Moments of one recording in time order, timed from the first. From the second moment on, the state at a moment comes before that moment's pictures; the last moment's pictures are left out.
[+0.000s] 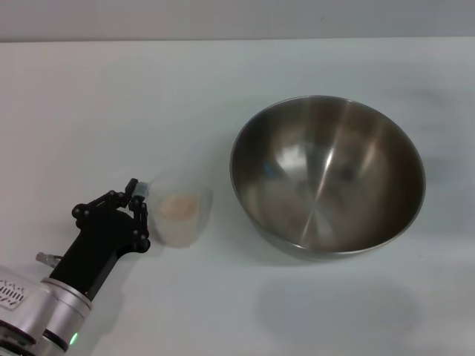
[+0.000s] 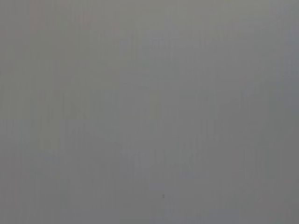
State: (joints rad) left arm -0.20 -2.08 -0.30 -0.43 2.14 1.22 0.10; right arm 0.50 2.04 -1.39 -0.22 0.34 -1.11 0.07
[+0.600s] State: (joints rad) left arm -0.28 -2.08 -0.40 -0.46 2.14 1.27 0.26; right arm 0.50 2.04 -1.38 -0.23 0.34 -1.12 0.08
